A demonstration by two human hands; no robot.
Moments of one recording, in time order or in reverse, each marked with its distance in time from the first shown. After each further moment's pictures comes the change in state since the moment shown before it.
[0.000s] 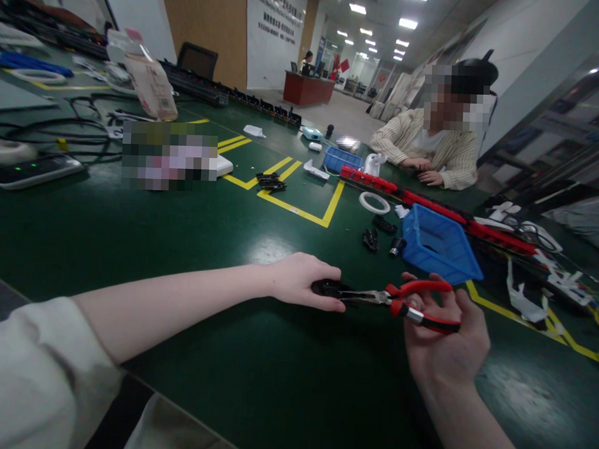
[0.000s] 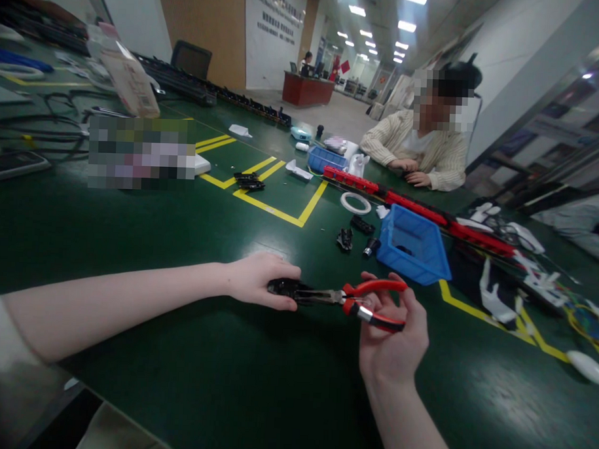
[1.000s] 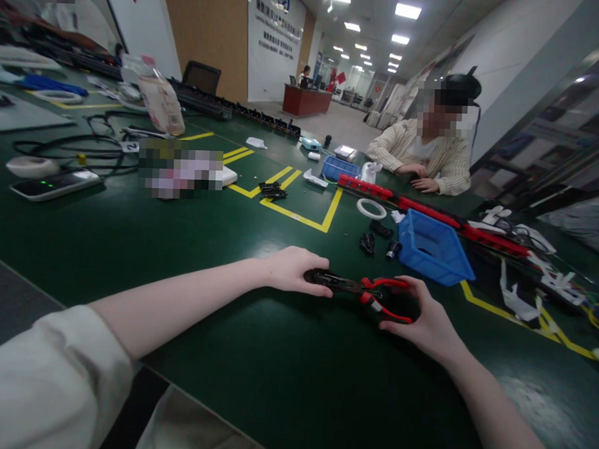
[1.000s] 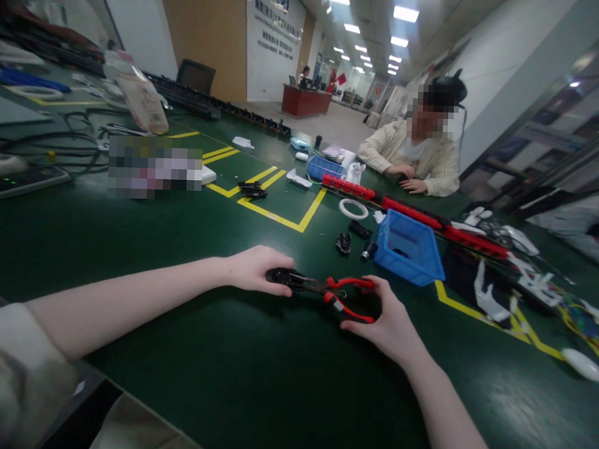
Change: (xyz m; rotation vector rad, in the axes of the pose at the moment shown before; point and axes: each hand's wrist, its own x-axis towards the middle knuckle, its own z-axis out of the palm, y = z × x) left_hand -0.006 -0.012 -0.012 0.109 0.025 -0.065; right_hand 0.062 -0.004 -0.059 -1.173 -0.573 -0.403
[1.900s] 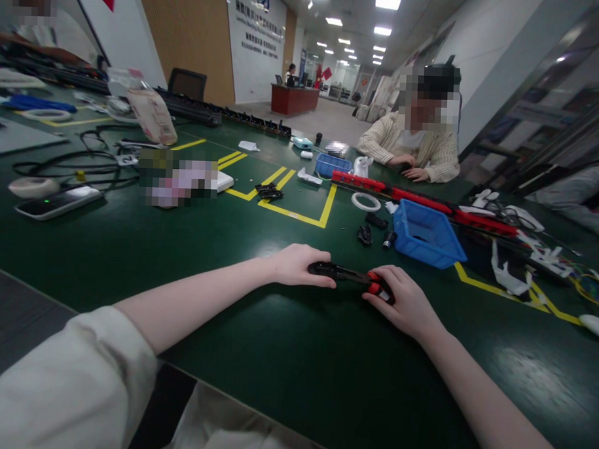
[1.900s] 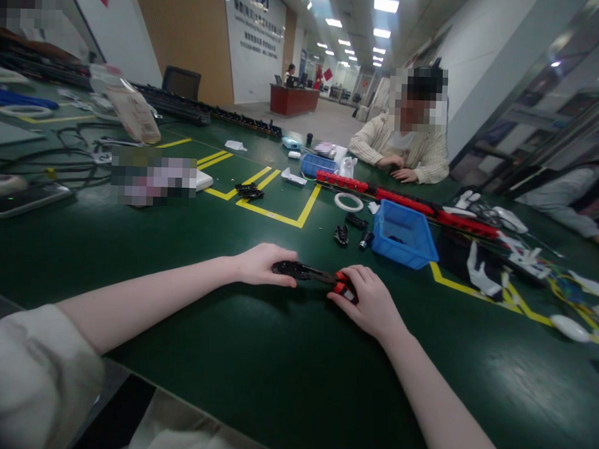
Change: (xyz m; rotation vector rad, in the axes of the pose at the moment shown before) left_hand 0.001 0.001 0.001 0.001 0.010 -0.013; right_hand -0.002 -0.014 0.020 -0.499 -0.106 -0.469
